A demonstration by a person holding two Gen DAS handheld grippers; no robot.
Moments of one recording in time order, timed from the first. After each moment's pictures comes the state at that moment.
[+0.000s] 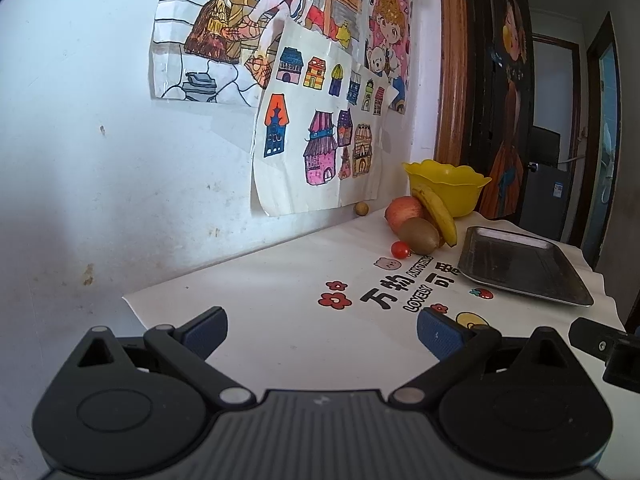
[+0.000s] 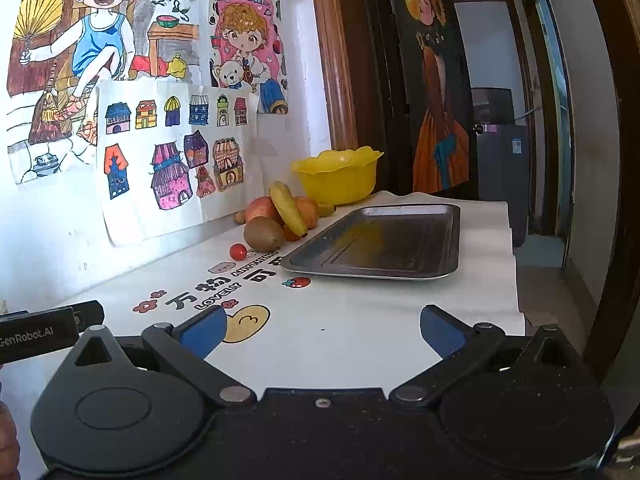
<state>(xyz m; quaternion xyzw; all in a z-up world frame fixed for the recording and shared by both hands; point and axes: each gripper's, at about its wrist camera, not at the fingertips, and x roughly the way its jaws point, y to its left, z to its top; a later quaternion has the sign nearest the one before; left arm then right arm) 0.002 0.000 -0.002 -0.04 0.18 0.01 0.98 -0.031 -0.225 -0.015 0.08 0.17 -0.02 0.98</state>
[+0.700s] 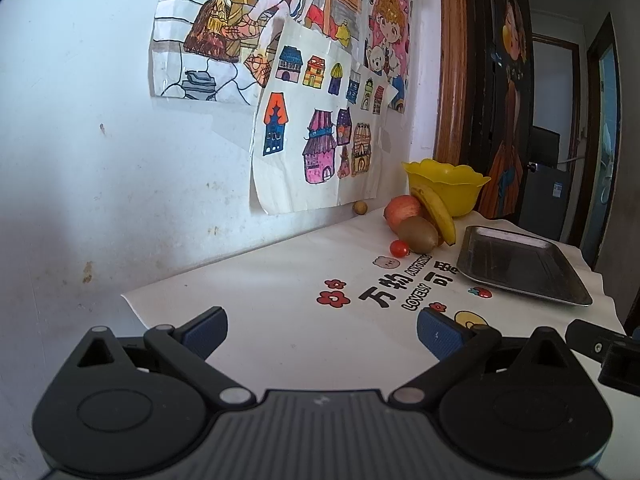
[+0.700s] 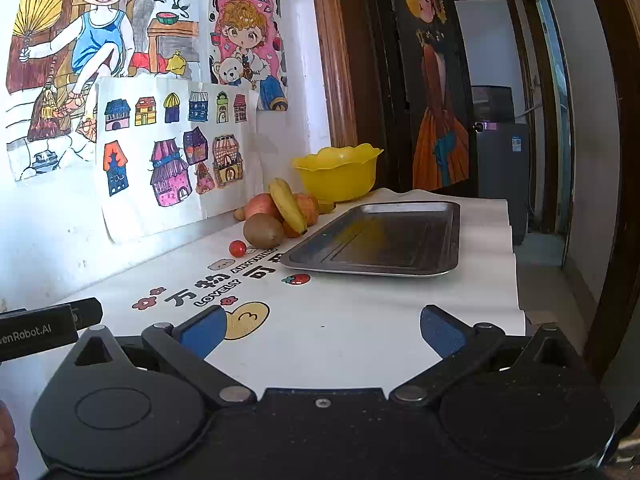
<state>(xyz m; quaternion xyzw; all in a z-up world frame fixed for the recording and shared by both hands) 0.000 0.000 -0.002 -0.04 0.19 0.01 0.98 -0.030 -0.225 -0.017 0.08 0.18 -0.02 0.98</state>
